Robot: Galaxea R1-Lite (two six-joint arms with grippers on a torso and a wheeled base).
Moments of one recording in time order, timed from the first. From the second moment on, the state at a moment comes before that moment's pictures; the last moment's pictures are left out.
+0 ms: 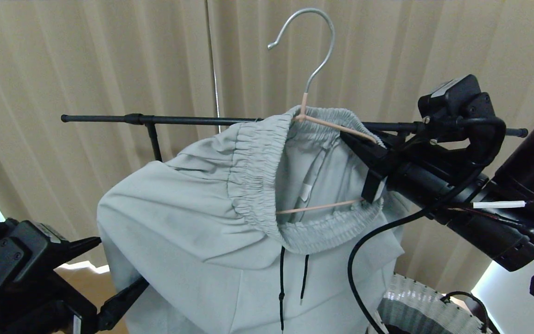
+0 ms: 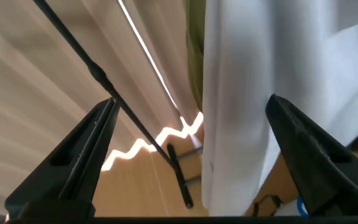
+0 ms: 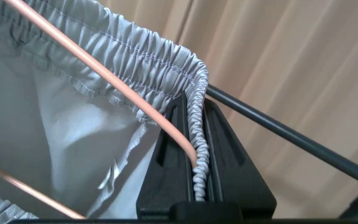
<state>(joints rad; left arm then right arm) -0.36 1.12 -0.22 -0.60 0.01 0.30 0.68 1.60 -0.72 -1.05 -0.10 -0.27</state>
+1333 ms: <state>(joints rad) -0.07 1.15 -0.13 -0.64 -0.05 0.50 0.58 1.57 -0.63 -1.06 -0.11 -0.27</state>
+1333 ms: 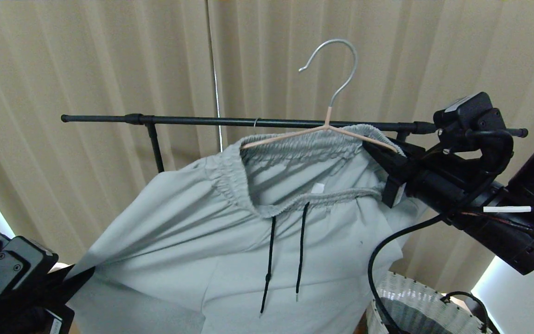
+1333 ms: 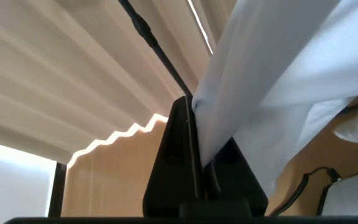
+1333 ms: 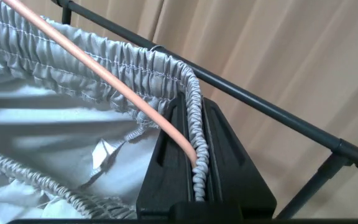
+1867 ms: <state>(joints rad) -0.18 1.04 -0.15 -0.66 -0.14 0.21 0.42 1.52 -0.49 -1.06 -0.15 -0.27</state>
